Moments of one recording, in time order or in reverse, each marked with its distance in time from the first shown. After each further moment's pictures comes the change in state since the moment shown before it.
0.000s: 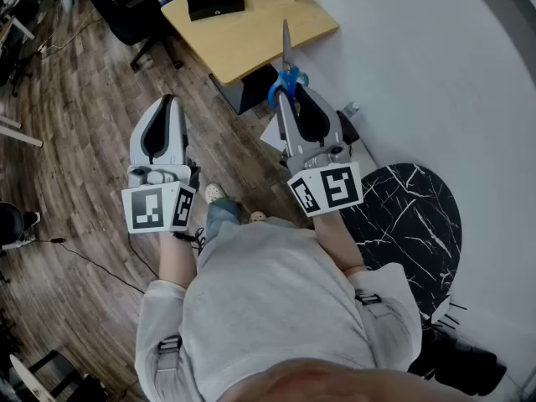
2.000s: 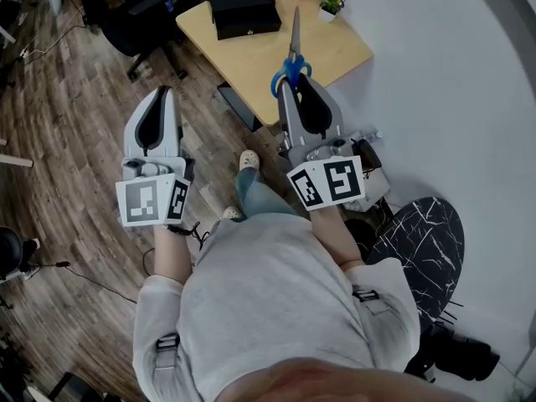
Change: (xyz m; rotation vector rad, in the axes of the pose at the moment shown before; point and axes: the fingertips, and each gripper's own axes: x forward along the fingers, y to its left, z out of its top) left arm 0.142 0.244 -0.063 -0.042 0.011 -0.033; right arm 0.259 0.046 -0.086 0.007 0.024 -0.063
